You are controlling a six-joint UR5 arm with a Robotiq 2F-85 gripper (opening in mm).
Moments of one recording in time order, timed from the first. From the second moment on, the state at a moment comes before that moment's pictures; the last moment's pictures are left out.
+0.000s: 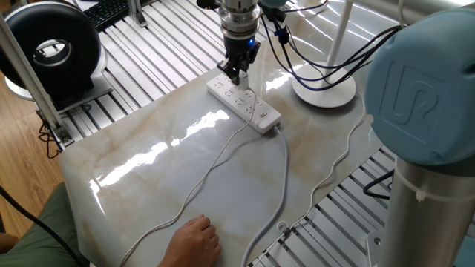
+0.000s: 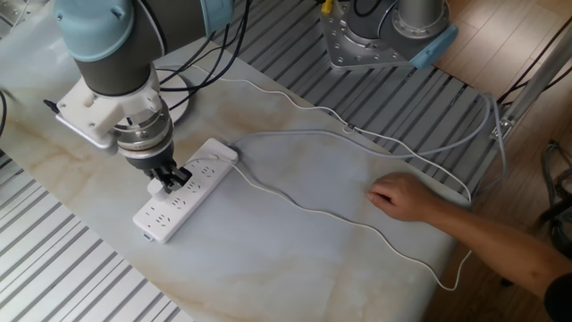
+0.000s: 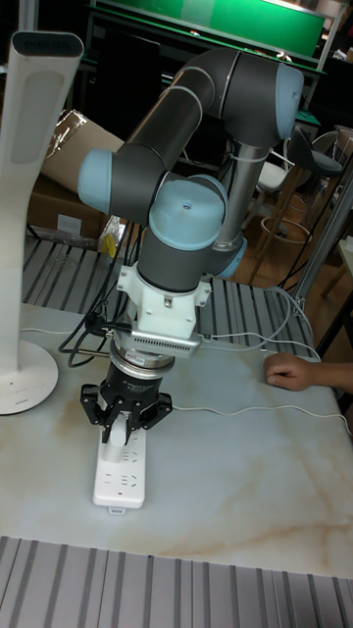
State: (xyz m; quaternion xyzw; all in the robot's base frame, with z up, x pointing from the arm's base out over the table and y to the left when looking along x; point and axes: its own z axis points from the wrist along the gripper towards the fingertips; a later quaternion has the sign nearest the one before) arm 0.635 -0.050 0.057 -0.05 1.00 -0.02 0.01
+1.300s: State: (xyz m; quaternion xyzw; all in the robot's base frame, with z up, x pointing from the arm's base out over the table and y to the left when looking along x) arm 0.644 -0.054 0.045 -0.07 1.00 -0.01 0.04
